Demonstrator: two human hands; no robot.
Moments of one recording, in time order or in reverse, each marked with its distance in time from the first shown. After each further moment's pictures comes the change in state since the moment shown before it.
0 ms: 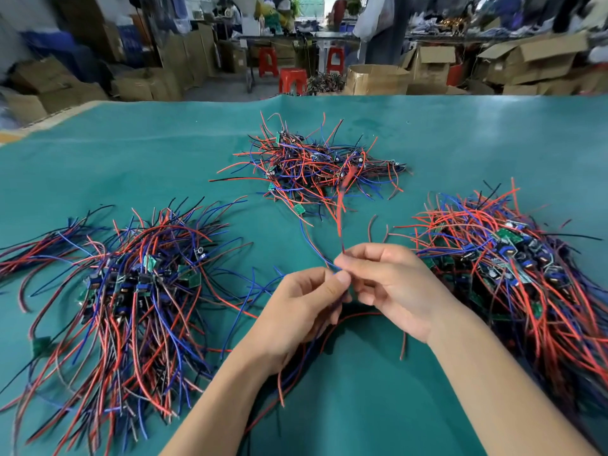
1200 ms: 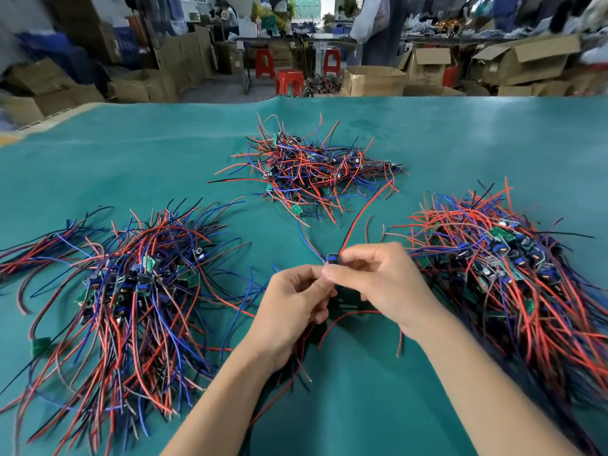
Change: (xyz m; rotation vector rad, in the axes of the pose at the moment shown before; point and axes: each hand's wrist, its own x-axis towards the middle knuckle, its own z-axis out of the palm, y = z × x) left_hand 0.006 -0.009 -0.002 -0.093 0.159 0.090; right_hand 0.005 0.011 -0.001 -0.572 0.148 -0.229
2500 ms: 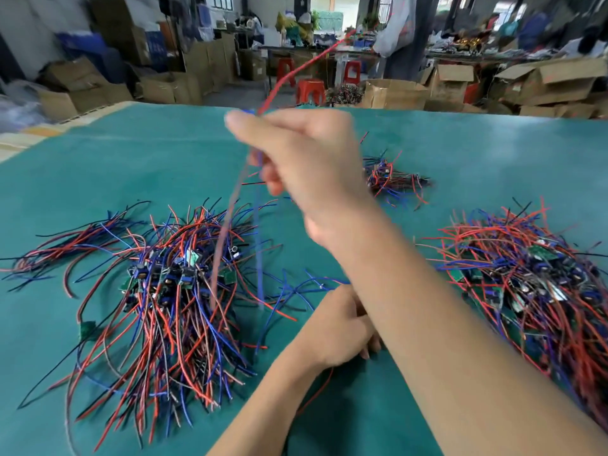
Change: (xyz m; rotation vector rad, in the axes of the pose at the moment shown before) left_hand -0.014 0.014 0.005 0.496 -0.228 0.070; right_hand 0.046 -0.174 0.090 0.258 0.073 -0.348
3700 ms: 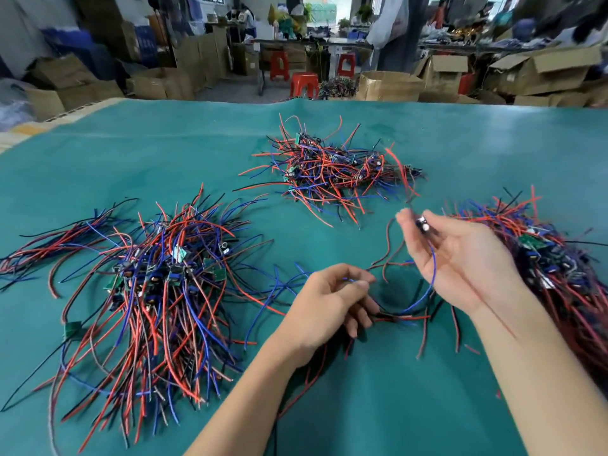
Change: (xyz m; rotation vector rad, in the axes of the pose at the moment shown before) left_hand 0.010 -0.004 0.000 -0.423 0.091 -0.165; right_hand -0.064 0.083 -0.160 0.915 0.408 0.592
